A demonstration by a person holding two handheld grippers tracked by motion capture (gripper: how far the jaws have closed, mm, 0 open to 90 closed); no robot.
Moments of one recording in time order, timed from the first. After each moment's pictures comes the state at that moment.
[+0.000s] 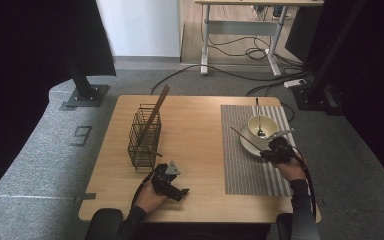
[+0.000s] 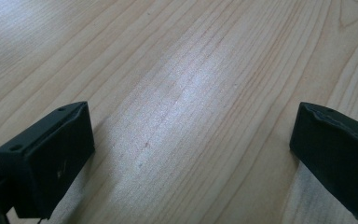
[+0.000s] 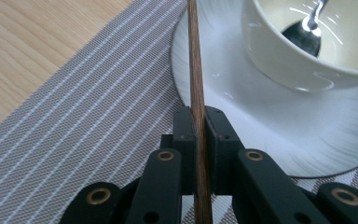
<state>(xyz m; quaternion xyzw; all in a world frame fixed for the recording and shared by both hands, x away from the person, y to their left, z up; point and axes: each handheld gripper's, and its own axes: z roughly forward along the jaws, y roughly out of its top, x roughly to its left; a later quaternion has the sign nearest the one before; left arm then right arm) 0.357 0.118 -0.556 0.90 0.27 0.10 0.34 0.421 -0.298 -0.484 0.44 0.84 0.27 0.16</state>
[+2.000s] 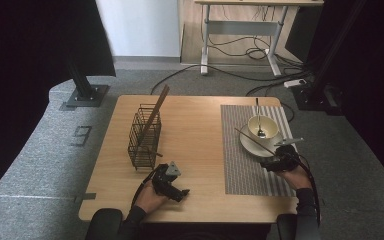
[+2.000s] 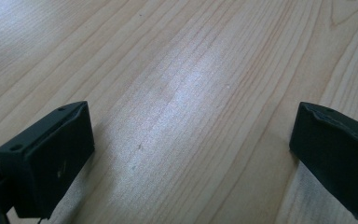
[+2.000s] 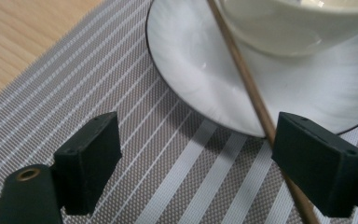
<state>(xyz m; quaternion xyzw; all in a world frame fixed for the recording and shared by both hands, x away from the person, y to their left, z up) 0.356 0.117 -0.556 0.90 0.26 0.10 0.34 0.406 -0.321 -0.509 0.45 0.82 0.31 0.17</state>
